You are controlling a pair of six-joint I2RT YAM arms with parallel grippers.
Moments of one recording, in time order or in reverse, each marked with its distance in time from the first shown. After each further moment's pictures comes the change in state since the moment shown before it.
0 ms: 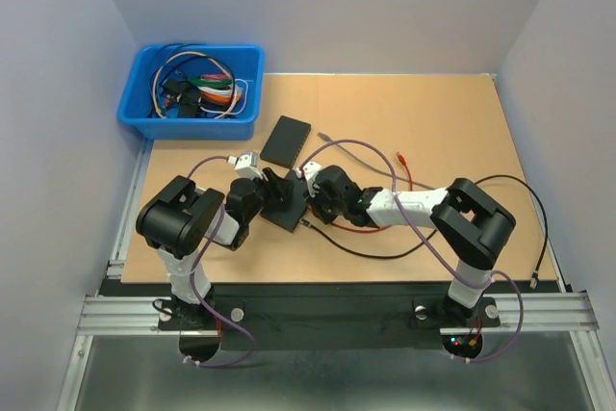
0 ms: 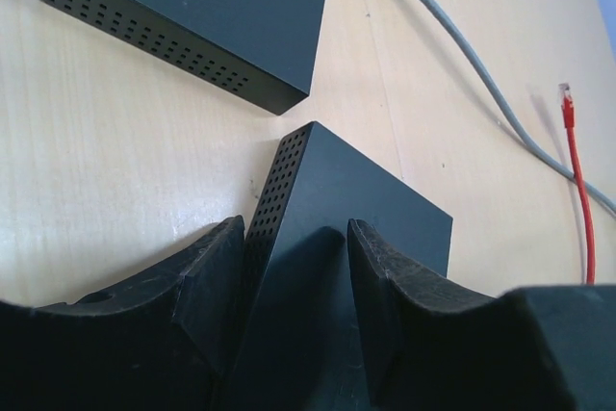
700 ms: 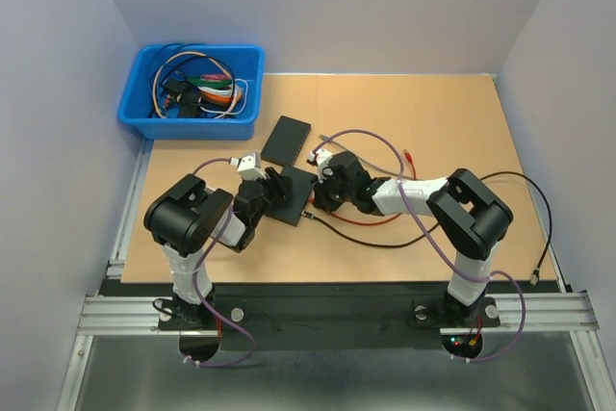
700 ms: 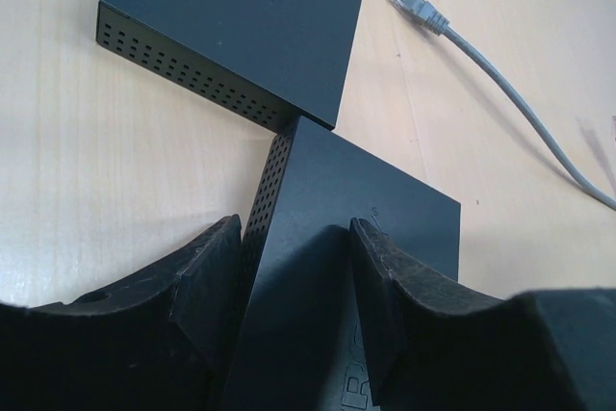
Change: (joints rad) left arm -0.064 0.066 0.005 0.097 -0.190 0.045; right arm -0.134 0.049 0.003 0.120 -0.230 0.058
